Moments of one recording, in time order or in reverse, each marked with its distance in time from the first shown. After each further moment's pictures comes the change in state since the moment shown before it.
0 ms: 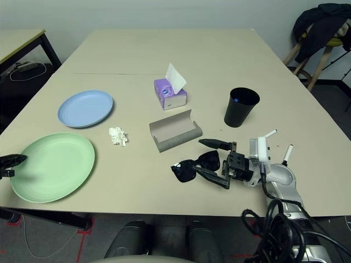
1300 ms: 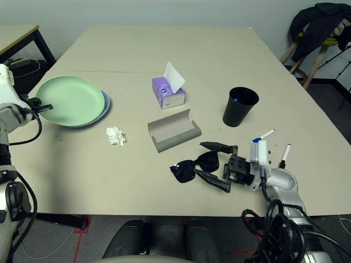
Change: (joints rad) left arm -0.686 -0.396 -0.140 0.400 0.306 -0.223 0.795; right arm 0.045 -0.006 0.001 -0.043 -0.004 0.000 -0.042
